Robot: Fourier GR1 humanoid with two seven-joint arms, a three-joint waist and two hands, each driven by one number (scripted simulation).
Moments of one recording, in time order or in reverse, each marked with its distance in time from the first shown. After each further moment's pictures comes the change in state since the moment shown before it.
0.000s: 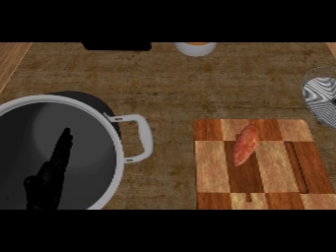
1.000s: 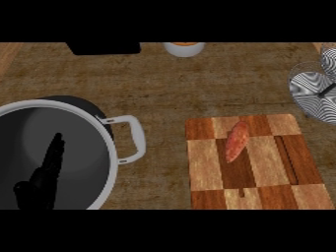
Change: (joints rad) left arm 0.045 -0.022 0.045 -0.030 -0.011 -0.003 0.009; right arm 0.177 -0.321 -0.368 0.115 -0.223 -0.102 -0.097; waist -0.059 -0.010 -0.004
